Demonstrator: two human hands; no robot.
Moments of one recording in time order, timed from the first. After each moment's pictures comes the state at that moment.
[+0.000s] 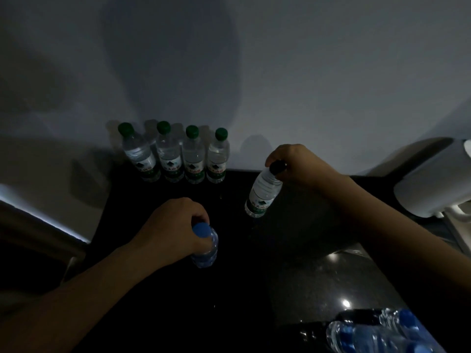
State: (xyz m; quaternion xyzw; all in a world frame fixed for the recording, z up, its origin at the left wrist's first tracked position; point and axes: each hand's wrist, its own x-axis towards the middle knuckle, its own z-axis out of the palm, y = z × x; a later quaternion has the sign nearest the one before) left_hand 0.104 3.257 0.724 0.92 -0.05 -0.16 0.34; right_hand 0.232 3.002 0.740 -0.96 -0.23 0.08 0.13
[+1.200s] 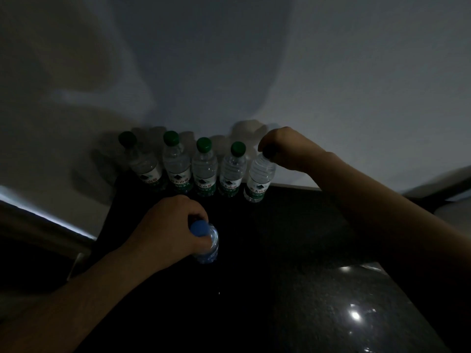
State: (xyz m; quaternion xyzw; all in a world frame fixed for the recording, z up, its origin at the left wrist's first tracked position) left_hand 0.175 3.283 0.697 0.93 0.01 -0.12 0.36; right_hand 0.363 3.056 0.704 -0.95 -0.29 0.09 0.07
